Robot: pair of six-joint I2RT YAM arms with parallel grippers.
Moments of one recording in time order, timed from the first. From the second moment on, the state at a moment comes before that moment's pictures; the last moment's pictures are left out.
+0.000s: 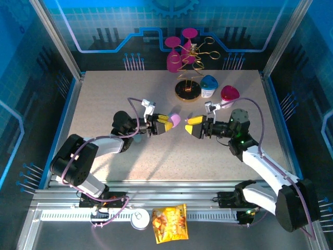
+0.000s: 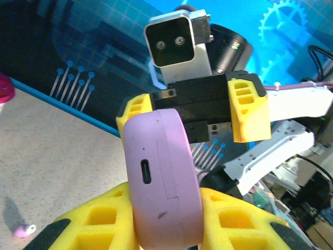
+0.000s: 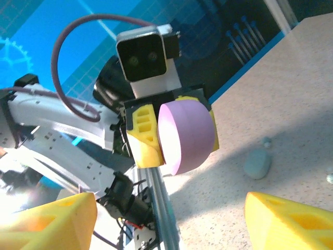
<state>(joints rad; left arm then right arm) -0.42 1.56 0.62 1.24 1.08 -0.77 0.33 1.06 0.58 0.40 -1.01 0.63</state>
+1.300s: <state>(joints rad) -0.43 1.46 0.56 1.25 0.99 -0.57 0.45 1.12 0.67 0.43 -0.80 0.74</state>
